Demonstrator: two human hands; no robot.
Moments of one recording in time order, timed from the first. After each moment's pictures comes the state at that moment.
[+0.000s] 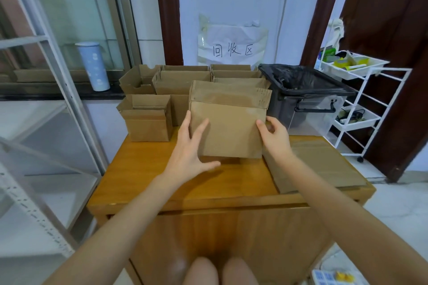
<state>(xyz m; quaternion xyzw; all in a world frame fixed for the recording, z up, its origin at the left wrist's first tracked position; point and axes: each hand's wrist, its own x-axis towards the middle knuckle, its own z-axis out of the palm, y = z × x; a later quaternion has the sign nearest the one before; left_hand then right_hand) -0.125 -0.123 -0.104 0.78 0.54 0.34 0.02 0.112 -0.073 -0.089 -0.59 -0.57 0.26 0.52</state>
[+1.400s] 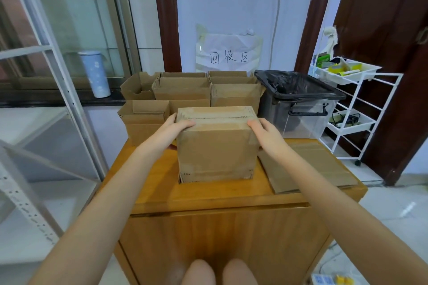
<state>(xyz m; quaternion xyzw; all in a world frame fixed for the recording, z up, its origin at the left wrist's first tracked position) -0.152 -0.113 -0.035 0.53 0.58 0.42 0.46 0.103 -0.117 -0.046 -0.58 -0.63 0.32 0.42</state>
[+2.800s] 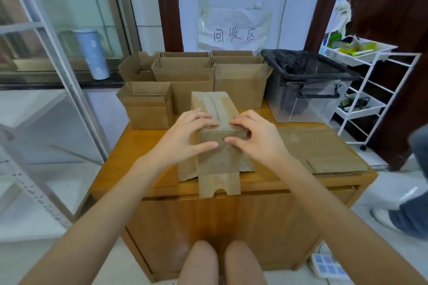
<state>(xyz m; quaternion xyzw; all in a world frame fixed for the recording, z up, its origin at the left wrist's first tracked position) -0.142 -0.146 -0.071 0.84 0.44 0.31 0.12 0.077 -0.138 -0.074 -0.46 -0.80 0.01 0.38</state>
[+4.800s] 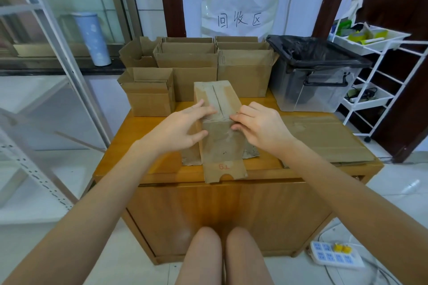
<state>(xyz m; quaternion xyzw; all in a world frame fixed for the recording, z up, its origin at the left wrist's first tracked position) -0.147 -0.149 -0.065 0.85 0.49 0.19 0.08 0.087 -0.117 -0.085 -0.28 -0.88 -0.23 0.32</state>
